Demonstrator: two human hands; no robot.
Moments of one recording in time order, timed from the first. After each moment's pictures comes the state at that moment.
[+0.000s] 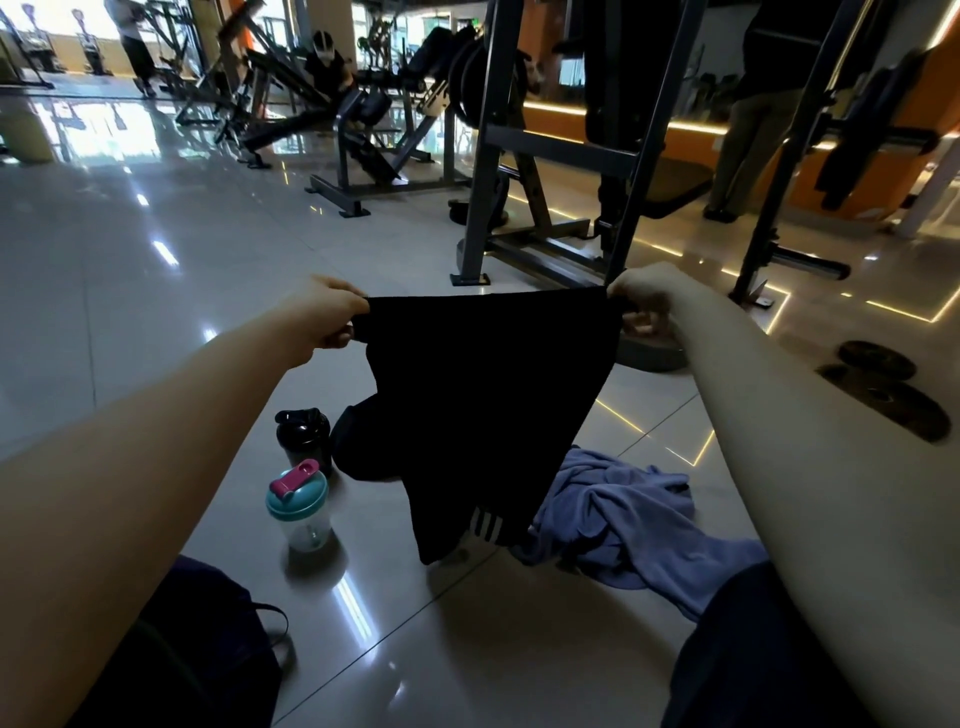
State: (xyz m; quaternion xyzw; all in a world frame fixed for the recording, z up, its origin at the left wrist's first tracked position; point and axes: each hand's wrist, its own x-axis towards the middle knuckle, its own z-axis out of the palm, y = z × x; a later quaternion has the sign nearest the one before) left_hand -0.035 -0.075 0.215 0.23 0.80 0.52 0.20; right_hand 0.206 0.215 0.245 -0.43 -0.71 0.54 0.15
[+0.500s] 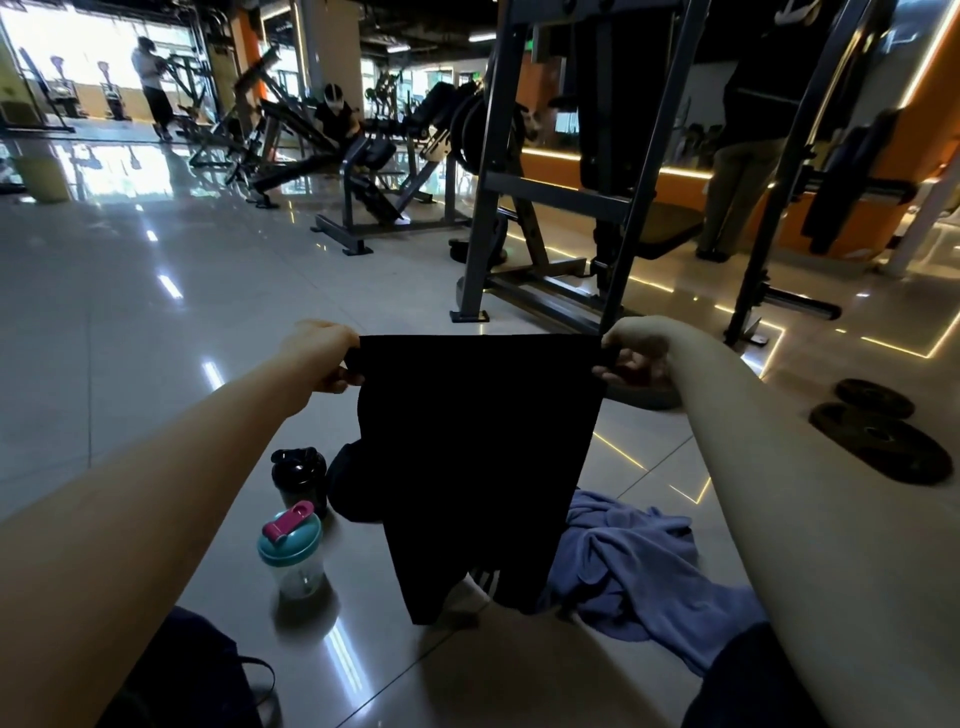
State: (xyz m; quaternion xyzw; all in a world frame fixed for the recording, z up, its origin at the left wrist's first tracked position) left_hand -0.036 -0.077 0.216 0.21 0.79 0.54 0.20; right_hand 0.209 0.212 0.253 -0.45 -0.65 0.61 0.05
